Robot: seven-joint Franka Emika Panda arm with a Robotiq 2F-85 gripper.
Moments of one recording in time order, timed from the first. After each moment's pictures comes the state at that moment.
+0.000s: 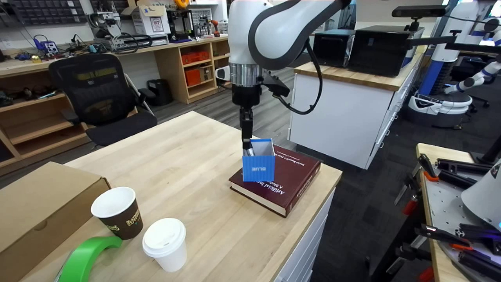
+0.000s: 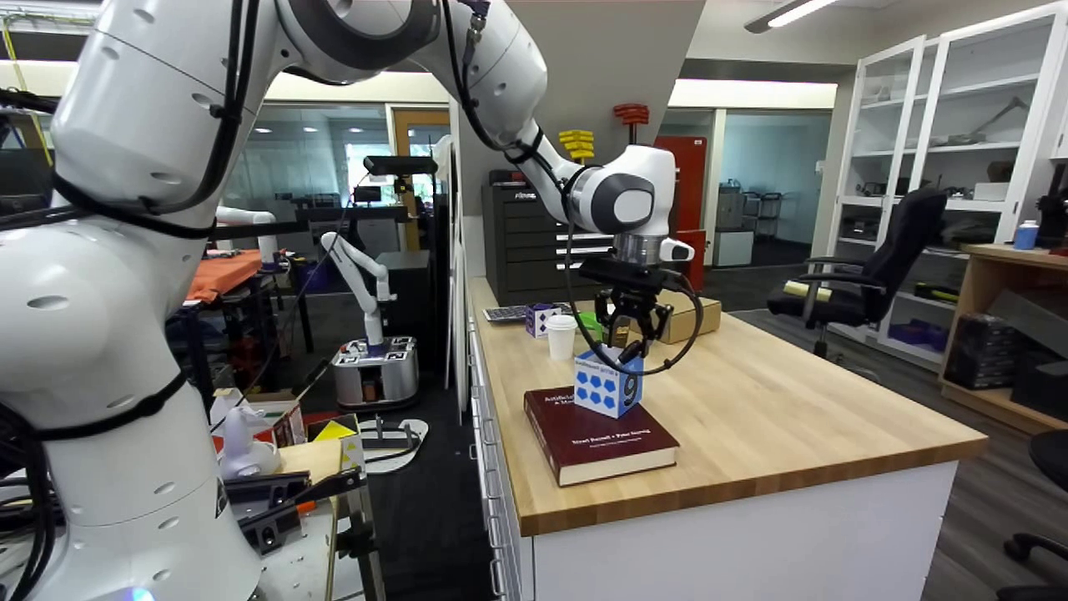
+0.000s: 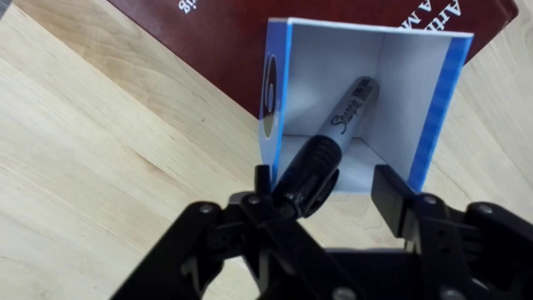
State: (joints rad) arm 0.07 0.51 0.16 -1.75 0.03 2.30 -0.39
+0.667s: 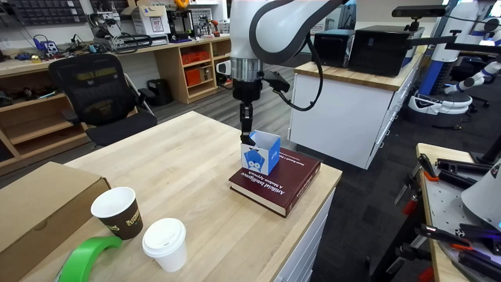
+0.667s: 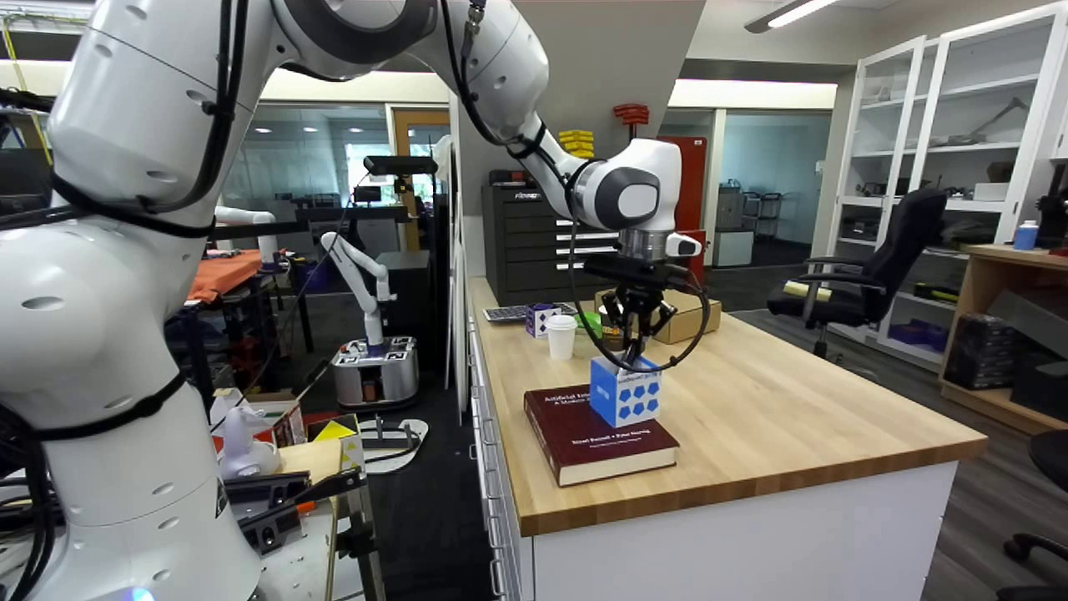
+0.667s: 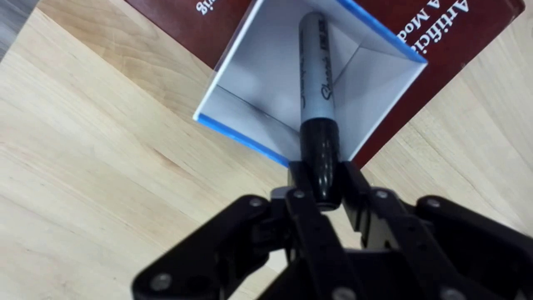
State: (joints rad) arm 0.05 0.50 0.17 -1.75 0.03 2.30 -0.39
